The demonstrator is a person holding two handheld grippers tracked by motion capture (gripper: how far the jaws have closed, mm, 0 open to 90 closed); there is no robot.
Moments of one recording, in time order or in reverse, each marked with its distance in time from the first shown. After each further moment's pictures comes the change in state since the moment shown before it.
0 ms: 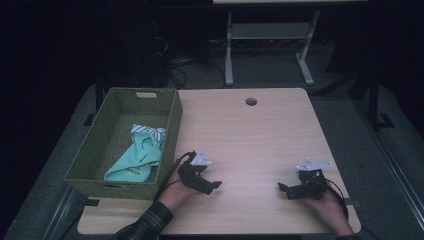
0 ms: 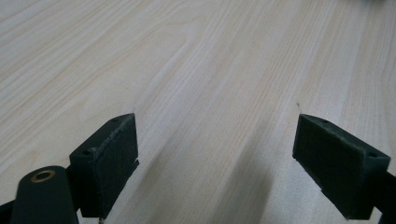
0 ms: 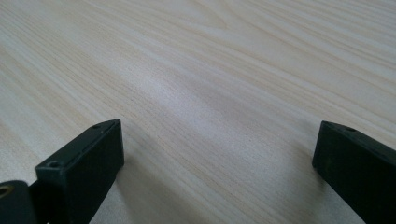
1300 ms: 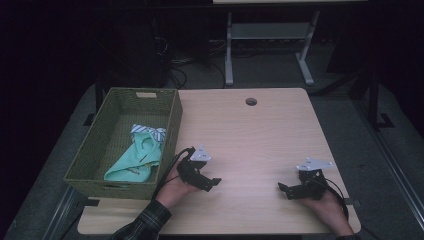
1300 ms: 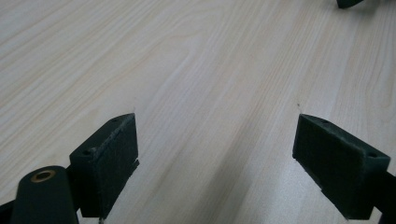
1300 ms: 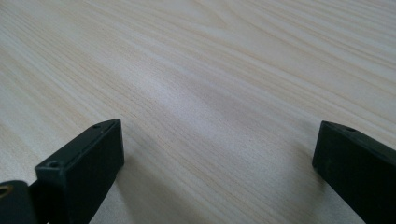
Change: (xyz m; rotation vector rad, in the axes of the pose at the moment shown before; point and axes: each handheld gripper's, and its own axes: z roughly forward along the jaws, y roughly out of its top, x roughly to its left) left arm 0.002 0.013 -0.014 0.007 -0.001 -0.012; right arm 0.000 0.000 0.000 0.000 -0.001 -0.001
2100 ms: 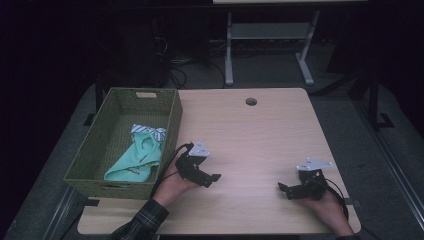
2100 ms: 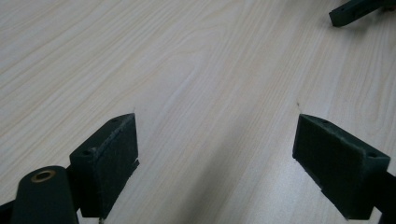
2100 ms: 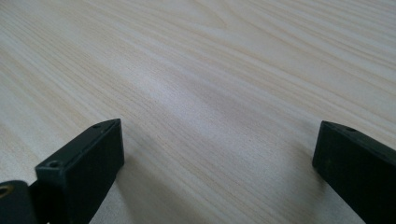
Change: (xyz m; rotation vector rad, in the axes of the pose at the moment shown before) left arm 0.001 0.012 -0.011 -0.009 0.005 -0.016; right arm 0.000 0.000 0.000 0.000 0.000 0.001
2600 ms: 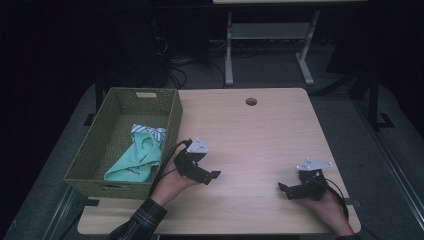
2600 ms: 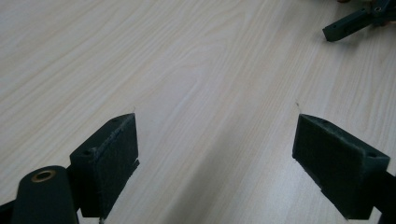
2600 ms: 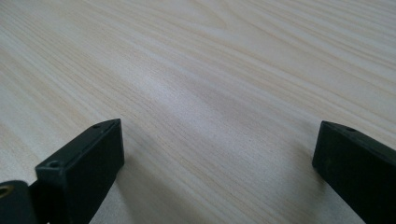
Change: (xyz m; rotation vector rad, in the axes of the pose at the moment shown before) left arm 0.000 0.011 -0.012 -0.021 0.015 0.005; right arm 0.000 0.000 0.000 0.000 0.000 0.000
